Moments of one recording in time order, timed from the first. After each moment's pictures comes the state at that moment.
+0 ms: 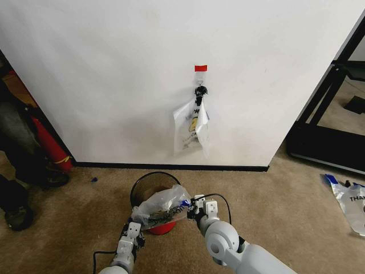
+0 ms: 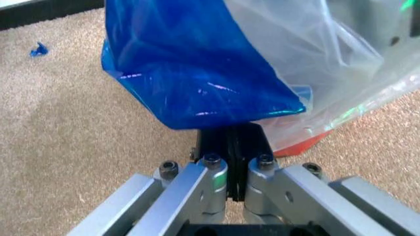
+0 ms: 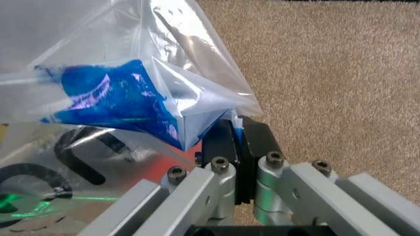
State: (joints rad) left arm 1.45 -0.87 0.03 -1.96 -0.55 0.30 -0.63; right arm -0.98 1.12 -0.30 1.83 0.92 -0.46 0.68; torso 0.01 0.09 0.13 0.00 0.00
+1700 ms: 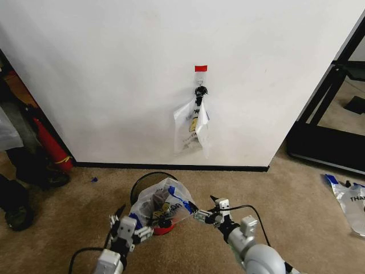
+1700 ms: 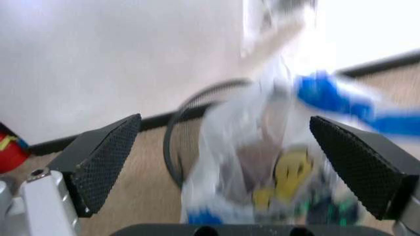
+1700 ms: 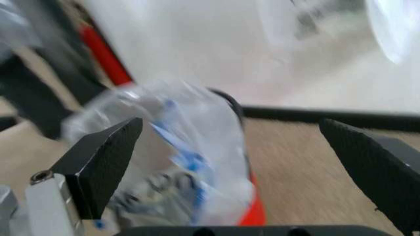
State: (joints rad) left arm 1.66 -0.73 -0.15 -2.36 -0.41 0.17 -0.60; right arm -1.32 0.85 -0.03 1.99 0.79 0.09 0.02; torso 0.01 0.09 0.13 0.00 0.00
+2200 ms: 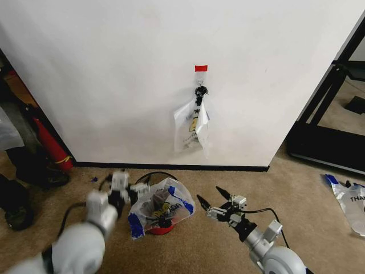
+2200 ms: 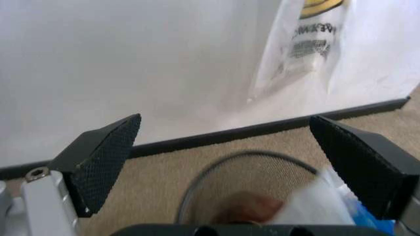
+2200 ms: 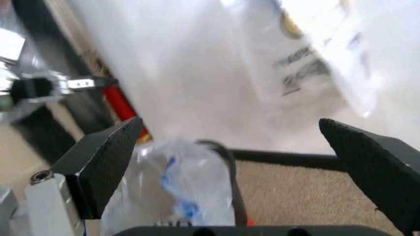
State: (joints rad) left arm 1.04 -0.57 -0.14 -2.16 -1.06 0.38 -0.44; right arm -1.49 0.90 0.21 2.04 0.83 0.18 -0.14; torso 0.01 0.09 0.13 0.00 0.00
